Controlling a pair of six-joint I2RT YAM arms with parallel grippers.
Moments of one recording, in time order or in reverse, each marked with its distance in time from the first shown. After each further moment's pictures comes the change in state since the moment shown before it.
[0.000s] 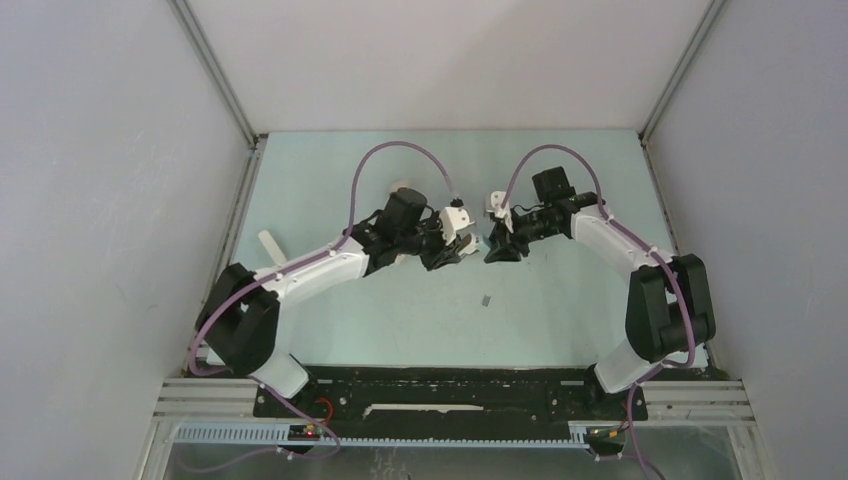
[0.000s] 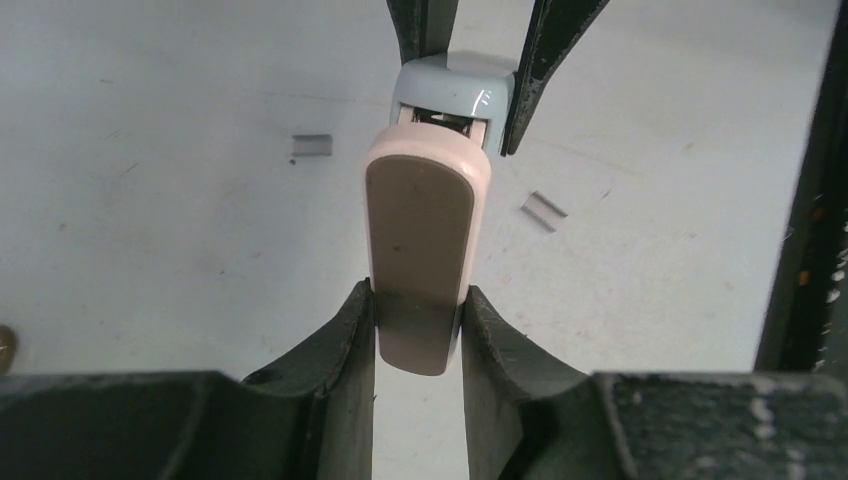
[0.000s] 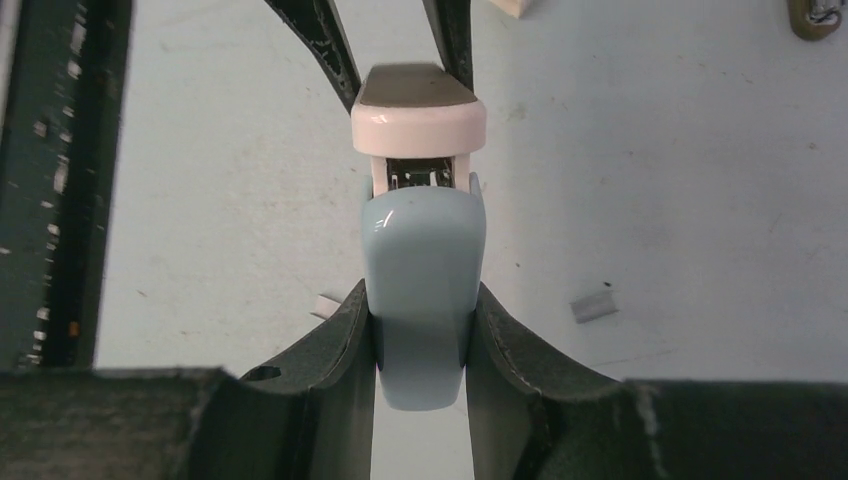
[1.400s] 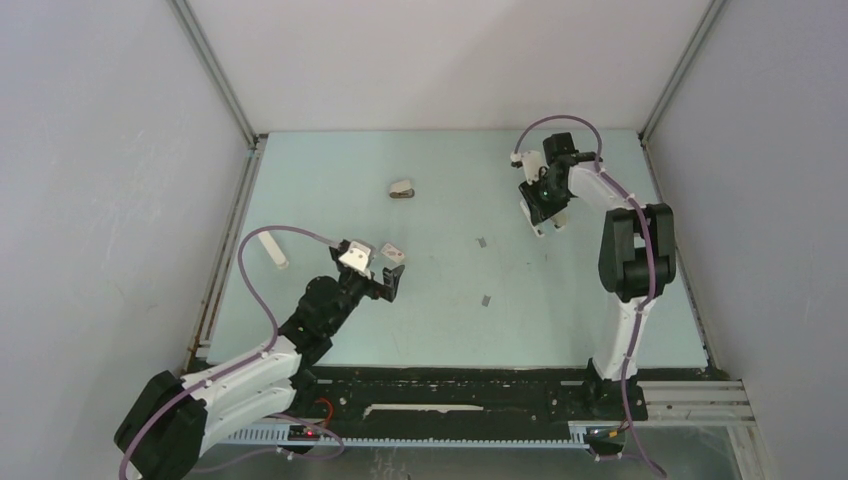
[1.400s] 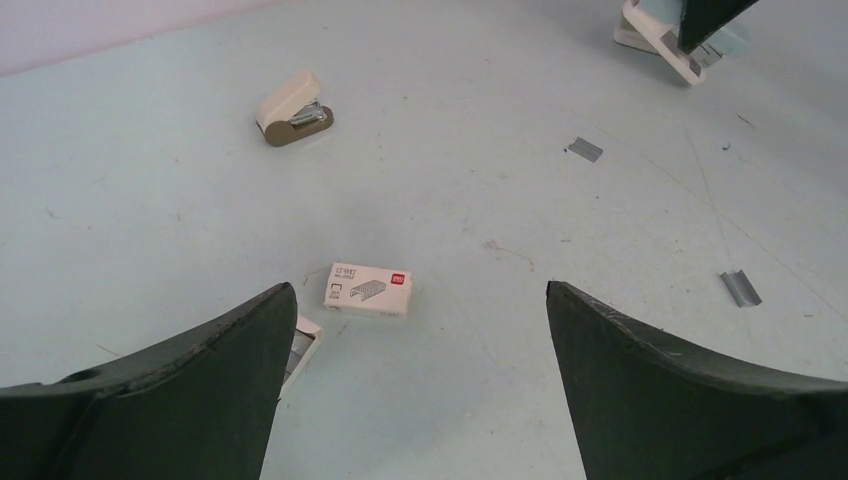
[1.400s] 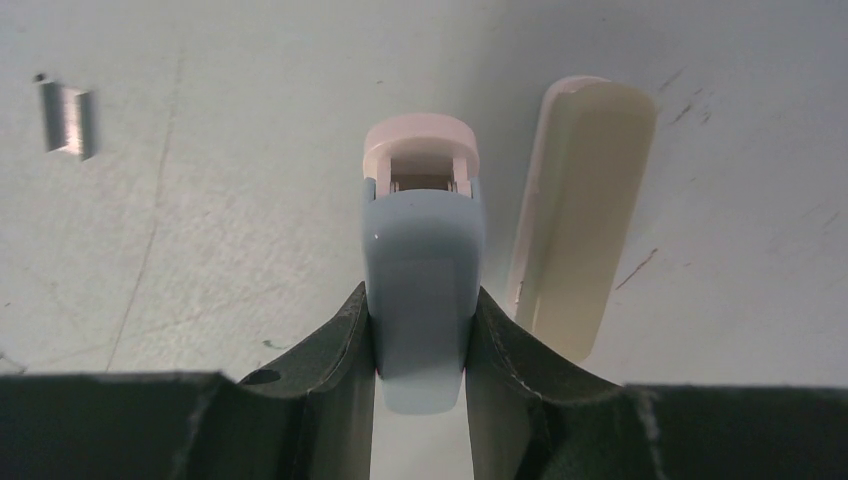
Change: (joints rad) left arm 0.067 -0.698 -0.885 0.766 -0.557 -0.374; right arm -0.156 0.380 0.405 -0.102 0.756 0.587
